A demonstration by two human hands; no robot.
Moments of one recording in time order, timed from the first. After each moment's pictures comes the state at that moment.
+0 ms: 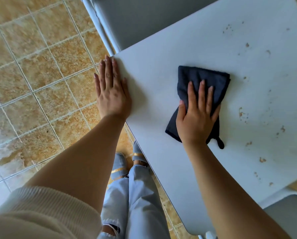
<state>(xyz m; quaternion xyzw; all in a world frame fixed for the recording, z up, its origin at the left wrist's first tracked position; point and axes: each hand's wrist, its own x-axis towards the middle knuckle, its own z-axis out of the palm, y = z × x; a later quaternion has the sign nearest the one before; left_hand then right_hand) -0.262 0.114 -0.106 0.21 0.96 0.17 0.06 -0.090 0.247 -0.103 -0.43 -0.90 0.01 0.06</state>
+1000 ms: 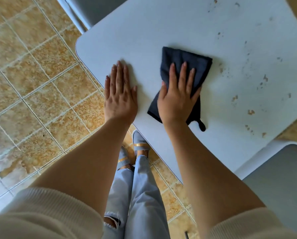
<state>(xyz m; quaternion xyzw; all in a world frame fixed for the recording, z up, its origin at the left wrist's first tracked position) -0.167 0.094 -0.105 0.36 0.92 0.10 0.07 -0.065 0.199 -0.107 -0.51 -0.85 0.04 0.11</state>
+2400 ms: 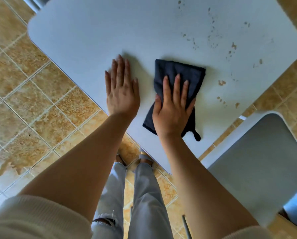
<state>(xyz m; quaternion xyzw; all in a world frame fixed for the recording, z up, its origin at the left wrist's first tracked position) -0.072 0.132 -0.094 0.39 0.90 0.17 0.10 0.060 0.174 -0.100 -0.54 -0.83 0.05 0.09</state>
